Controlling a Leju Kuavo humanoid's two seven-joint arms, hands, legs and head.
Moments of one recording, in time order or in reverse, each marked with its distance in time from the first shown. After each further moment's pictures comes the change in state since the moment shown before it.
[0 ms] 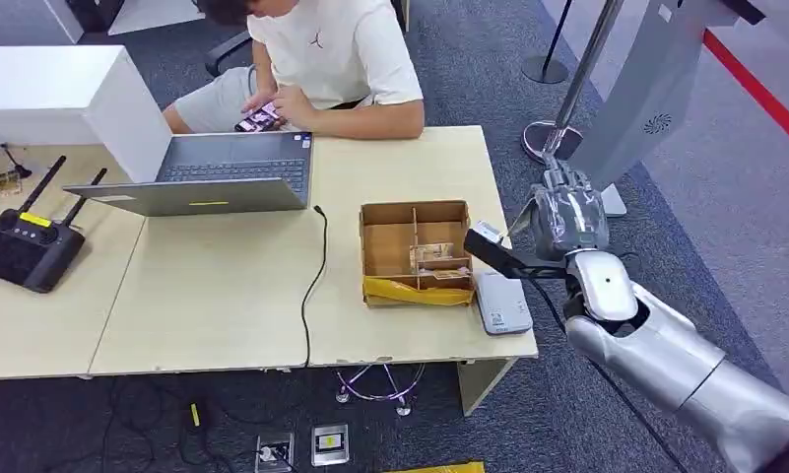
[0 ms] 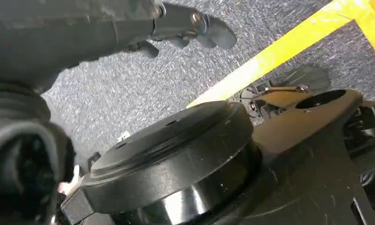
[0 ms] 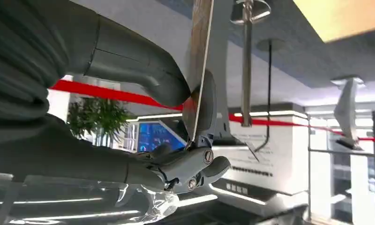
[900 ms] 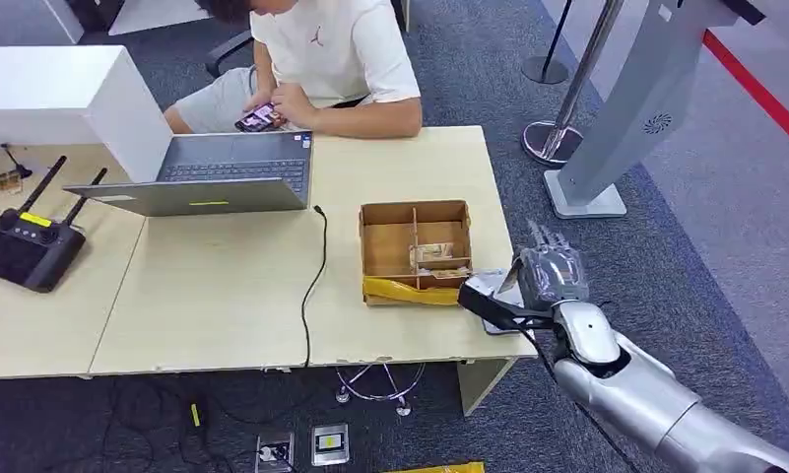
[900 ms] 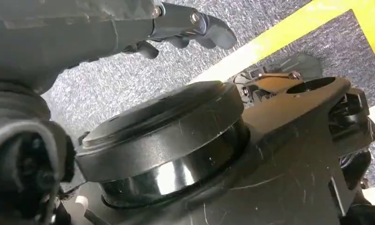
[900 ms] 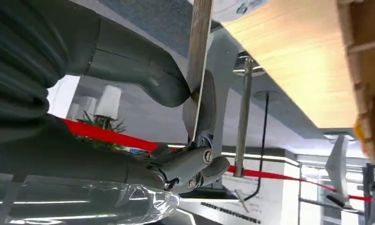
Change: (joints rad) left arm 0.020 -0.018 0.054 -0.026 0.034 0.000 -0.002; right arm 0.150 0.056 -0.020 0.111 -0.023 -0.001 -0.100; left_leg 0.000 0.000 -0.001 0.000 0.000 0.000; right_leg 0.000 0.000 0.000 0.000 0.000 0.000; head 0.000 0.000
